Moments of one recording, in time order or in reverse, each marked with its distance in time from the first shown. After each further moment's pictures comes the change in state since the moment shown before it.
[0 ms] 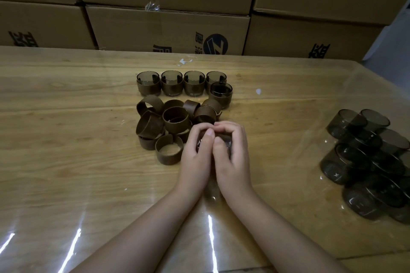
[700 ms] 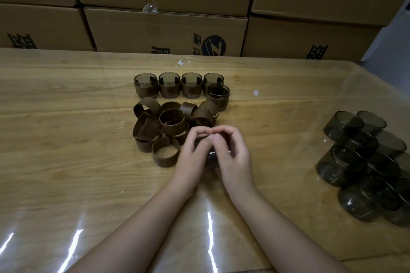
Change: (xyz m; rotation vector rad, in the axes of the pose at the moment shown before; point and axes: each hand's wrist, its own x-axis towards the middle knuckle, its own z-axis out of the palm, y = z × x) left_hand 0.007 0.002 -0.006 -0.056 -0.131 -0.222; right_hand 0.008 0.010 -0.012 0.168 -0.069 0.148
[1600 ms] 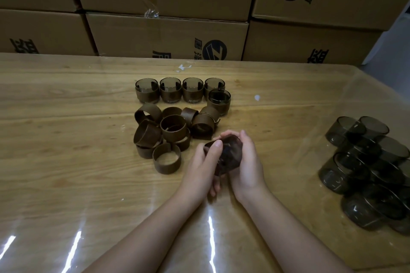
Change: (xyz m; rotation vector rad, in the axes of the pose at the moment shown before) left_hand 0.000 -0.011 0.006 0.177 -0.070 -0.142; right_hand 0.014 0.002 -0.014 0.393 -0.025 0.416
